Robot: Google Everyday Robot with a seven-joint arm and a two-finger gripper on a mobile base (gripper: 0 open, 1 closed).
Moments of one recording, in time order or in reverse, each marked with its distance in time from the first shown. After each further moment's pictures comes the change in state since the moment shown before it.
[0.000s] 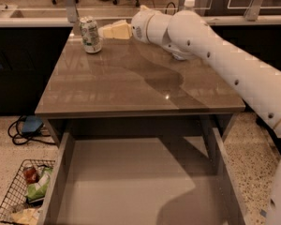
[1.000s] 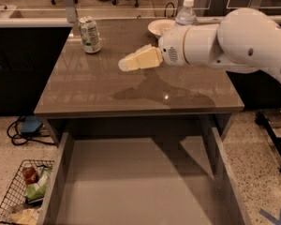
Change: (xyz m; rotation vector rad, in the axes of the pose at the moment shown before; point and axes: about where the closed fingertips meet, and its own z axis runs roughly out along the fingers) arm 0.023 0.073 -0.152 -0.154 0.233 0.010
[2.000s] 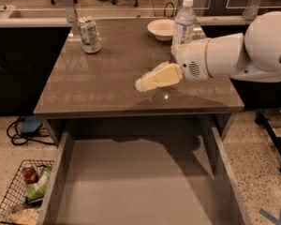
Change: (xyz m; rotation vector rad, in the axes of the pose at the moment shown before) arm 0.038 0.027 -0.051 -0.084 0.113 0.025
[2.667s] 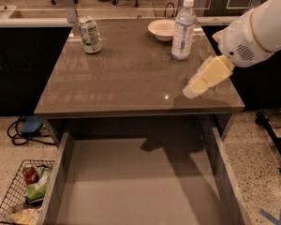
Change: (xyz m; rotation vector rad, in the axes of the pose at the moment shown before) arm 0.022 -0.020 -0.112 0.119 0.439 -0.196
